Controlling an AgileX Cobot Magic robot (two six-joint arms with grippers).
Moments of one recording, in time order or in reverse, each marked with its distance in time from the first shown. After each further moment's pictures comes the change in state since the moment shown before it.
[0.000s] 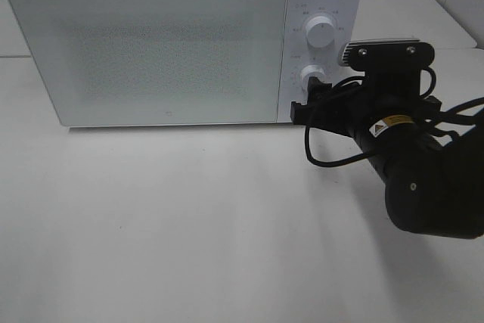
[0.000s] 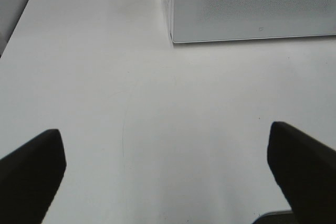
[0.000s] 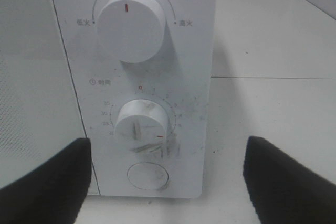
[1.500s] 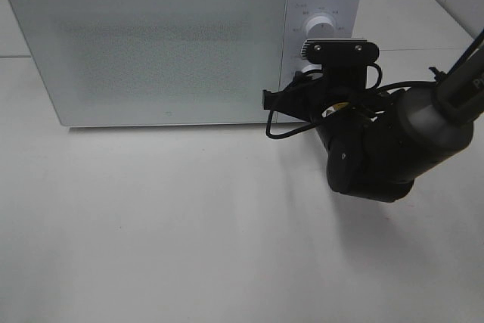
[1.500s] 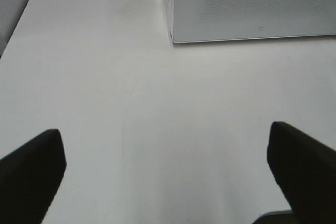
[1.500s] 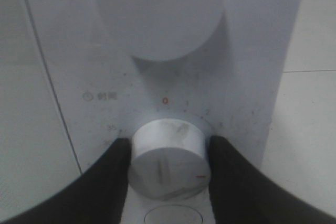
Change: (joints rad) left arm 0.000 0.000 0.000 0.000 0.000 0.002; right arm -0.036 0.236 -0.269 0.011 0.033 0.017
